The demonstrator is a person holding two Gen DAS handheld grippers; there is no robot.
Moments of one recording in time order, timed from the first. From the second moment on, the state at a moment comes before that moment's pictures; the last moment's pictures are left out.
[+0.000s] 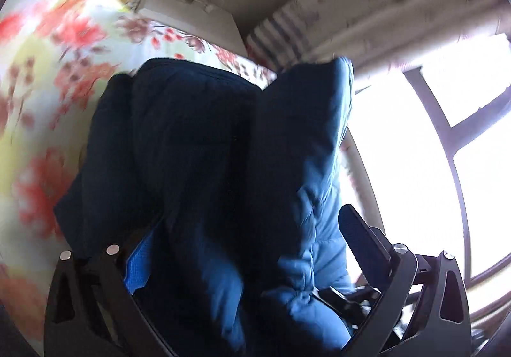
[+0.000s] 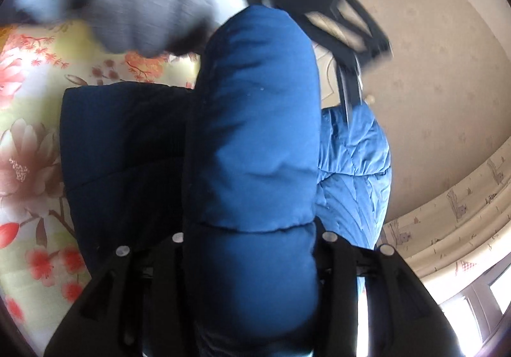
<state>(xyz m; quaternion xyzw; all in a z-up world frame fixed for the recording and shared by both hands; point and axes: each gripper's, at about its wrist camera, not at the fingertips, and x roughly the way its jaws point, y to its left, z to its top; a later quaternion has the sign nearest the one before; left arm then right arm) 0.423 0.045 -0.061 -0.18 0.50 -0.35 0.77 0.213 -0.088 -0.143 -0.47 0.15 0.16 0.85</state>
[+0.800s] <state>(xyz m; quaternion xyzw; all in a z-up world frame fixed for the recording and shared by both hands) 0.404 -0.001 -0.036 -0.02 0.46 -0.31 0.83 0.161 -0.199 -0.144 -0.27 0.23 0.06 0.93</state>
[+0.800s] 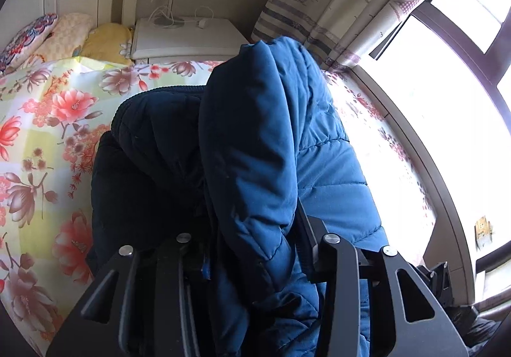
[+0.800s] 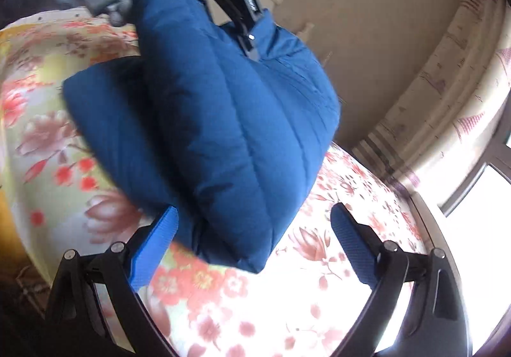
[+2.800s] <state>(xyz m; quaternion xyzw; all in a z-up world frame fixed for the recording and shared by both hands) 0.443 0.064 -0.096 -0.11 0.40 -0.21 0.88 0.223 -0.061 -0.153 -0.32 0.22 0.30 0.87</state>
